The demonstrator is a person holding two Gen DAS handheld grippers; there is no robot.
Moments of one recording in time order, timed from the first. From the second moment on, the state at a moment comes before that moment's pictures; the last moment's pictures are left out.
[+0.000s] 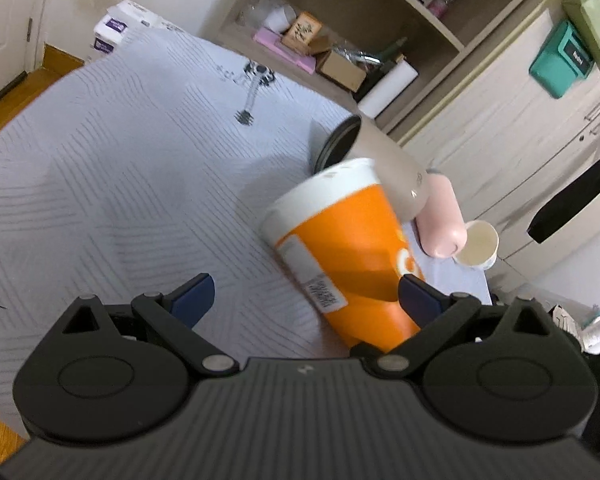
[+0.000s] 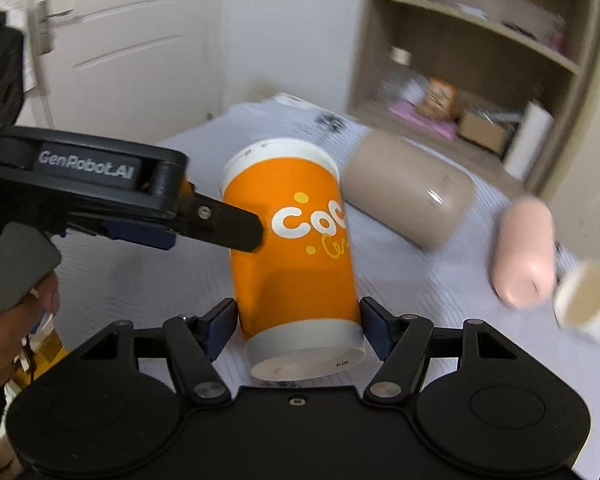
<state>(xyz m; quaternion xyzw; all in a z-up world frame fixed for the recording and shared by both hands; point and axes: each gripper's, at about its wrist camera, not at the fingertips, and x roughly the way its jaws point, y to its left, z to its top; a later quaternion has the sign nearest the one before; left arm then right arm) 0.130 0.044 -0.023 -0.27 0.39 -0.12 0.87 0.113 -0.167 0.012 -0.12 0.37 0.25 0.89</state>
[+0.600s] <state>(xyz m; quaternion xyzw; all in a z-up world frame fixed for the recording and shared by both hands) 0.140 0.027 -0.028 -0.28 0.40 -0.14 0.86 0.125 -0.183 0.016 -0.09 0.40 0.31 0.86</state>
